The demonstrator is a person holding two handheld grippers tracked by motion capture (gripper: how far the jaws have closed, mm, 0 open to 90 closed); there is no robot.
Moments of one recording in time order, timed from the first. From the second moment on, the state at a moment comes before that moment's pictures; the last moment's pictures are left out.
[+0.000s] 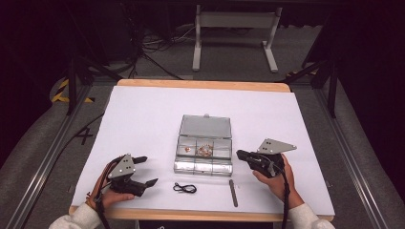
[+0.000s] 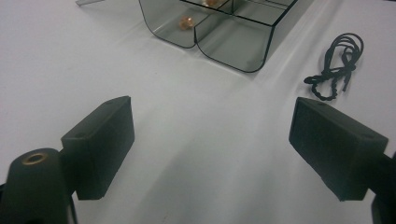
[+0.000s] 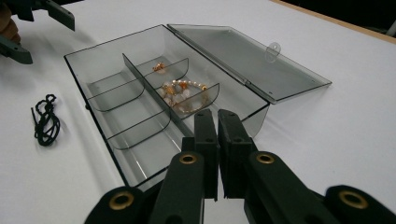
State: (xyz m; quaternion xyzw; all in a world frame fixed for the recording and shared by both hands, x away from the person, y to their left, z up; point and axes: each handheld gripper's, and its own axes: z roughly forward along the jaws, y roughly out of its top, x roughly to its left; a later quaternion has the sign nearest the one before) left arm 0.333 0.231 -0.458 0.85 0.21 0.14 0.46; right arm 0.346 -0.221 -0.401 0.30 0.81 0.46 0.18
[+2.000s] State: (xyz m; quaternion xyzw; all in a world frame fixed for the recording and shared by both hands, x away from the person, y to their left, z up) left arm 0.333 0.230 -0.458 0.85 0.21 0.14 0.46; right arm 0.397 -0.176 -0.426 0.31 0.83 0.43 0.17
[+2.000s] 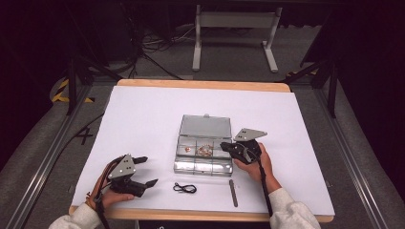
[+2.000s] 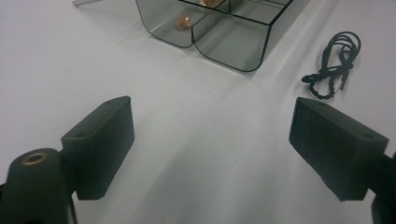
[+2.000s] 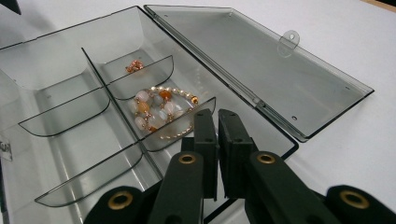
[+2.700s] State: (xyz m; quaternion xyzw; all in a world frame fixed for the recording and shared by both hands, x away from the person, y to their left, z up) left arm 0.333 0.230 -0.458 0.85 0.21 0.14 0.46; right arm 0.387 -0.183 -0.417 0.30 0.83 0.43 0.18
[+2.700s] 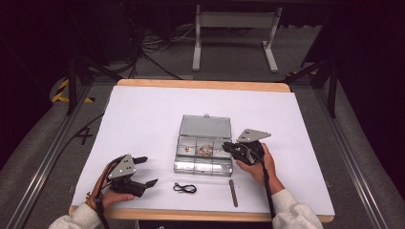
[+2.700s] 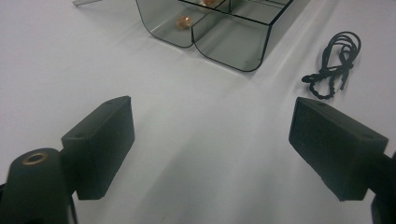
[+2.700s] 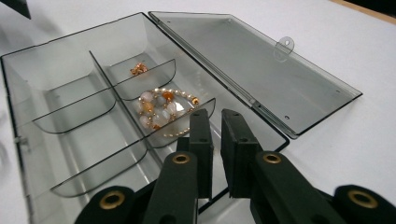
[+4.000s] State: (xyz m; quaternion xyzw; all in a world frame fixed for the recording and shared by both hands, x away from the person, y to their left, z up) left arm 0.332 0.229 -0.458 0.85 0.20 0.14 0.46; right arm 0.290 -0.232 -0.436 0.27 0.86 0.42 0.14
